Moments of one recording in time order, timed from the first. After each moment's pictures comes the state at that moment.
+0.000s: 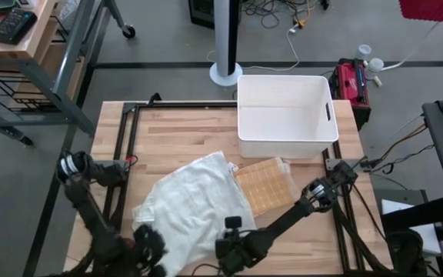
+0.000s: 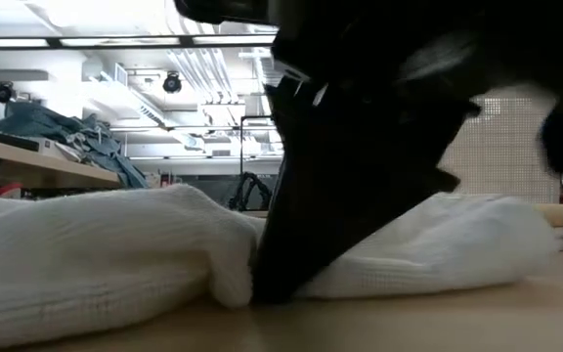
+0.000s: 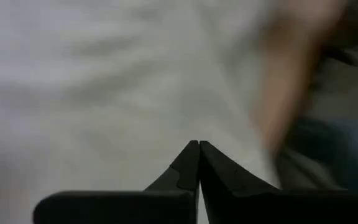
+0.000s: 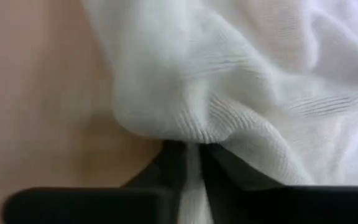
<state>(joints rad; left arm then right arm) -1.09 1.76 1.24 -0.81 -0.53 -1.66 0.60 2.41 1.93 -0.80 0.40 0.46</state>
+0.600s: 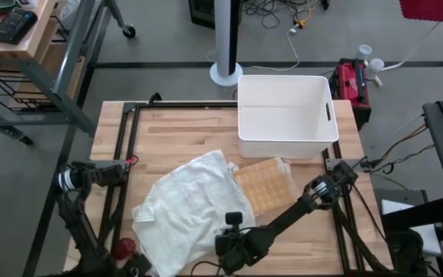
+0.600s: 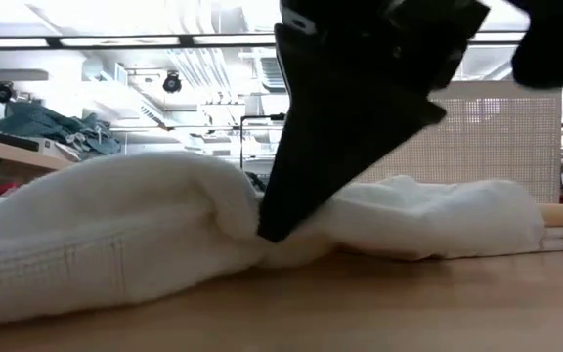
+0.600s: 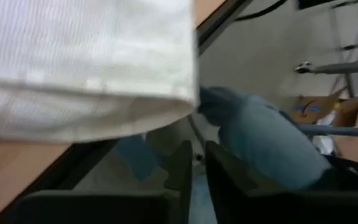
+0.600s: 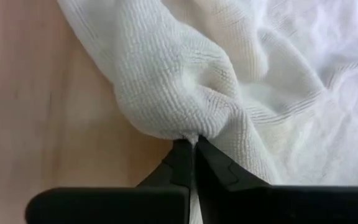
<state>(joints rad) -1.28 1.90 1.24 -0.41 -0.53 -2.10 0.59 2.35 1.94 -0.84 0.47 0.45</state>
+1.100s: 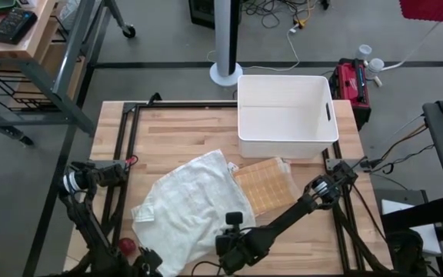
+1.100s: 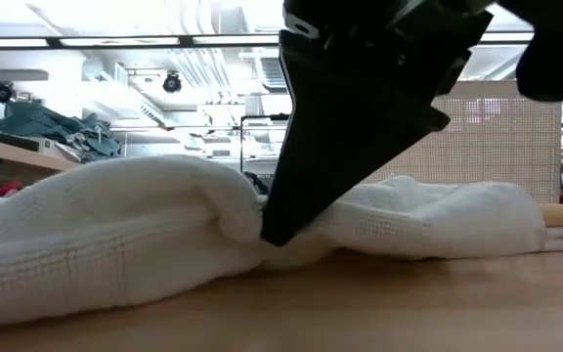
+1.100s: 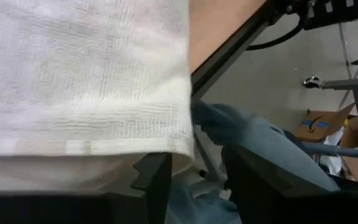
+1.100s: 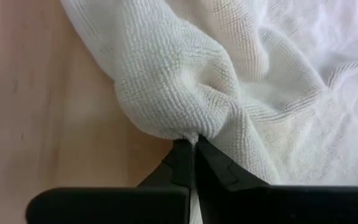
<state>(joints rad) -1.20 1.93 1.24 -0.39 -0.51 -2.05 0.60 2.35 1.93 -0.83 0.47 0.45</state>
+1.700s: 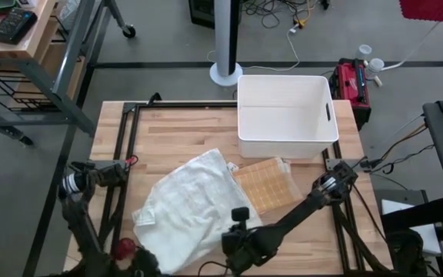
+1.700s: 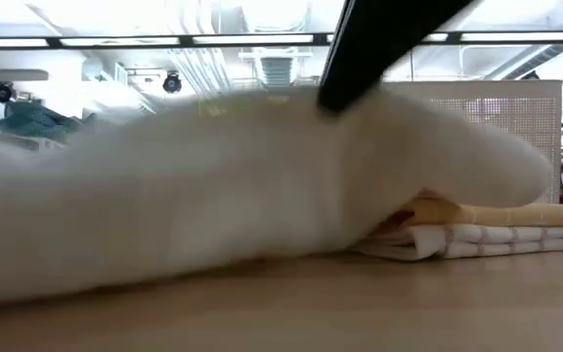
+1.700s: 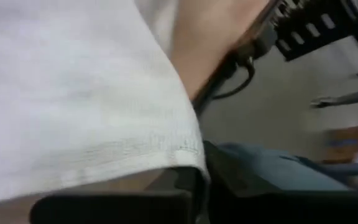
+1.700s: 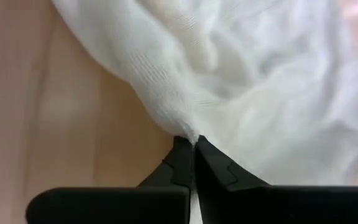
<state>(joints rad) -1.20 1.94 1.44 -0.71 -0.72 -1.92 0.62 2.26 1.93 -0.99 0.53 0.43</state>
